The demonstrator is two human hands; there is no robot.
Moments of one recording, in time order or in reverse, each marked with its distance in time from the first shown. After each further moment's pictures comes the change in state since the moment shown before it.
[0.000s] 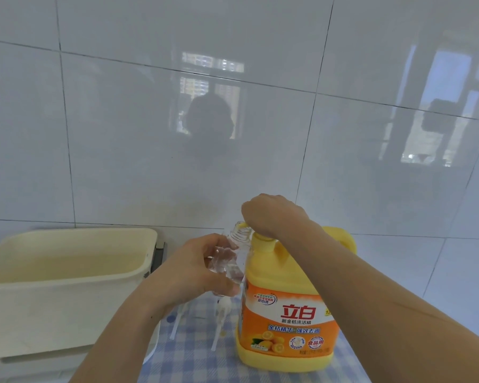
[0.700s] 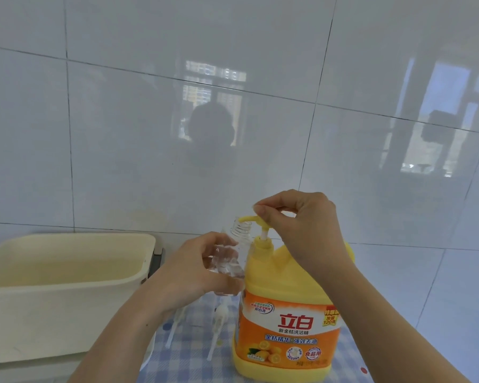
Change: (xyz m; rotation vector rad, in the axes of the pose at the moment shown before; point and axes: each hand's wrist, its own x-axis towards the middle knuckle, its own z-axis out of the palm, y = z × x) left_hand 0.000 0.004 0.000 -0.121 0.050 0.057; right_hand -0.037 0.044 0.000 0.622 0.533 -0.424
